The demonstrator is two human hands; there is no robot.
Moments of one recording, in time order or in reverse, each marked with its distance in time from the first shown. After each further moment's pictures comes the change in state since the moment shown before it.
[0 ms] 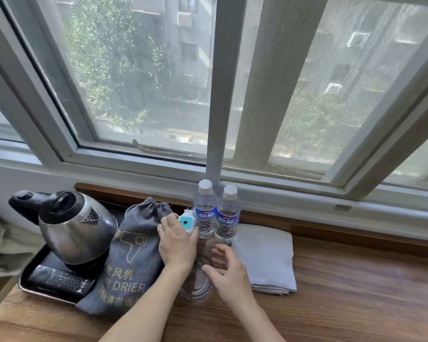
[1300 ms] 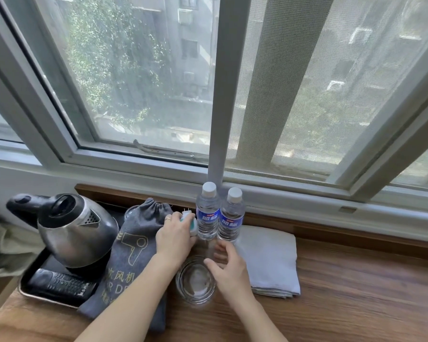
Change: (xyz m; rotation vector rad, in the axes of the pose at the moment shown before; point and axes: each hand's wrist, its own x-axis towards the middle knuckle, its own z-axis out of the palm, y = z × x) left_hand 0.033 -0.021 -0.002 0.374 -0.202 0.427; right_hand 0.019 -0.003 0.008 0.038 0.066 -0.011
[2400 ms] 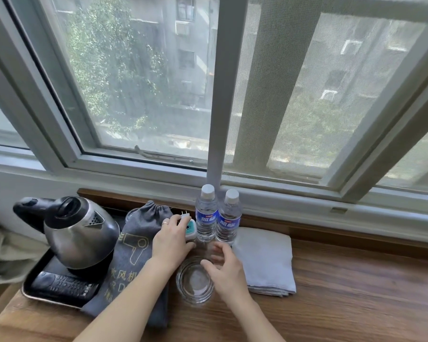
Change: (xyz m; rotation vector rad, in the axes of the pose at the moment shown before) left_hand -0.013 -0.005 -0.015 -0.078 -0.049 0.030; right_hand -0.010 -0.008 0.002 -0.072 -0.003 -0.010
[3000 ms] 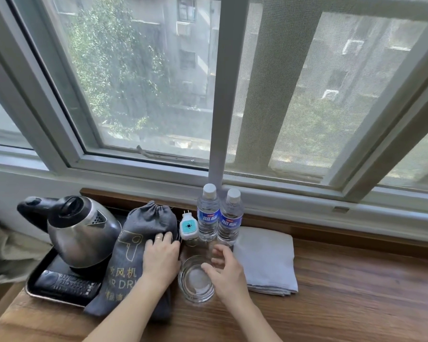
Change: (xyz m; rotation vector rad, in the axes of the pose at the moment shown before) left_hand -0.034 -0.024 0.017 0.341 -0.001 0.063; right_hand -0.007 0.003 0.002 -0.046 -0.016 0.007
